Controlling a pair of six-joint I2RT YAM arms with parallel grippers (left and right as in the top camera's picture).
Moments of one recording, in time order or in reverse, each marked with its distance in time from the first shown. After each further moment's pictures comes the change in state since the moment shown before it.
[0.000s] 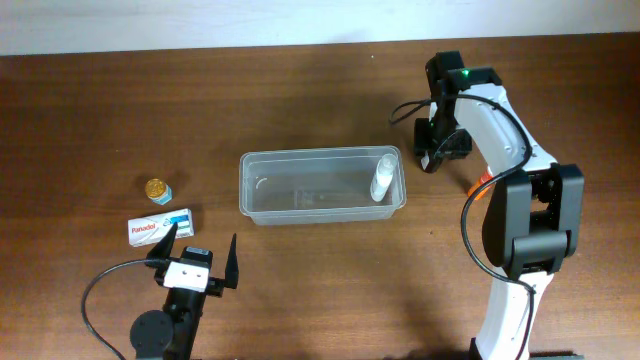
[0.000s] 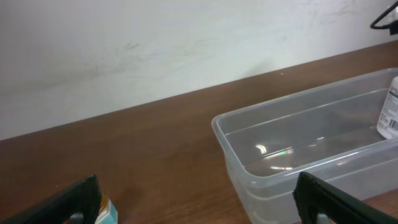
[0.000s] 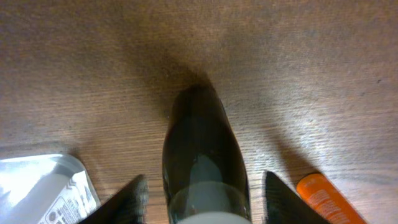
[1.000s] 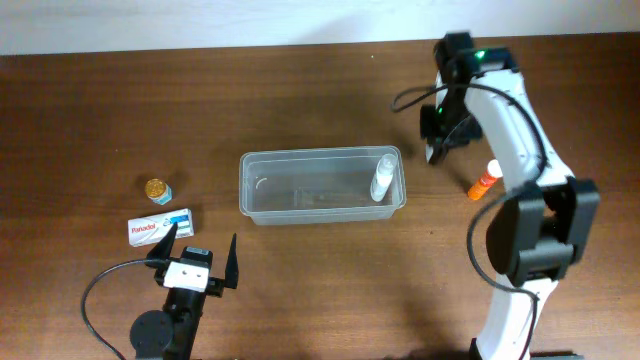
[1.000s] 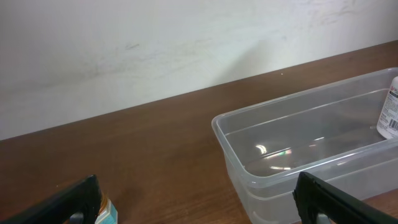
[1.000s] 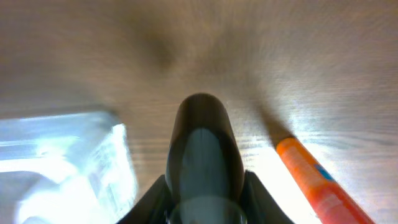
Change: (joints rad) left arm 0.000 0.000 0.000 0.000 0.000 0.000; right arm 0.000 -0.067 0.208 -0.220 -0.034 -0.024
